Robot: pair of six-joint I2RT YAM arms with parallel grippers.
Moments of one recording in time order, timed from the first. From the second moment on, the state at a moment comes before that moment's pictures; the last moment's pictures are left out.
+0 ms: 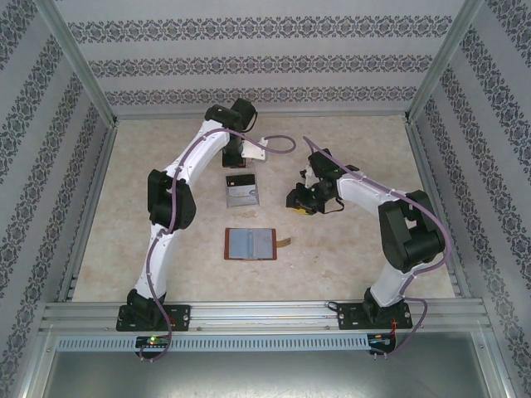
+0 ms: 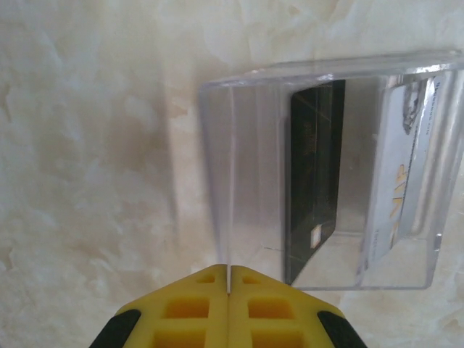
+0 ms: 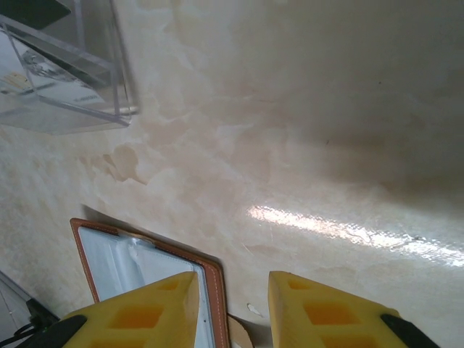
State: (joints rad) left arm -0.41 2.37 2.38 -1.39 -0.05 1.09; right arm 0.36 1.74 1.10 -0.58 -0.52 0.58
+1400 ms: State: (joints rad) left arm -0.40 2.39 2.42 -1.45 0.01 1.05; right arm 0.36 1.74 1.10 -0.58 -0.52 0.58
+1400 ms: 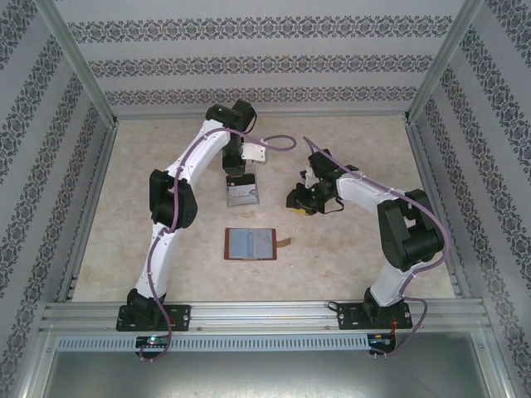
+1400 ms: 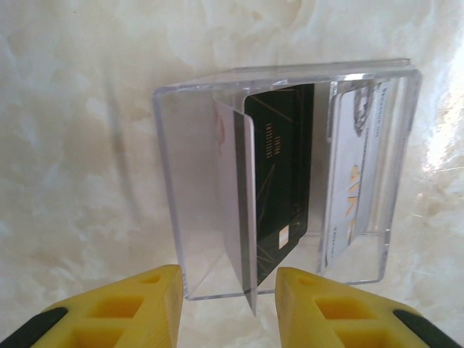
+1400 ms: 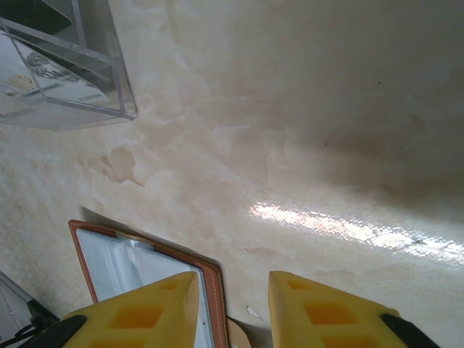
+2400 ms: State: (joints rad) left arm -0.40 2.45 2.44 -1.45 0.00 1.05; right arm 0.36 1.74 1.10 -0.57 -0.52 0.58
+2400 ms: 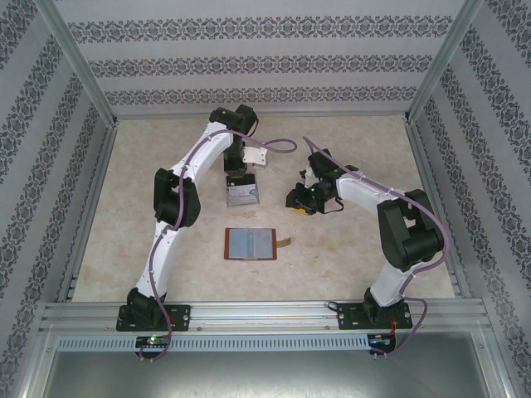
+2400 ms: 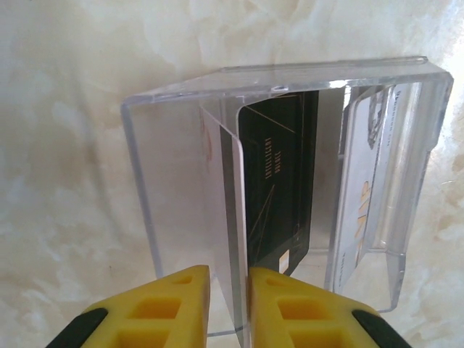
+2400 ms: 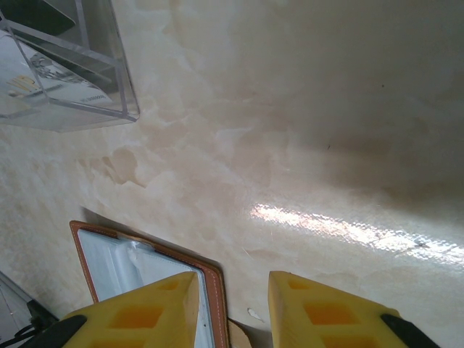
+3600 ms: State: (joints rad) left arm -0.40 2.45 2.44 -1.33 -0.09 1.03; right arm 0.36 1.74 1.10 -0.57 -0.52 0.58
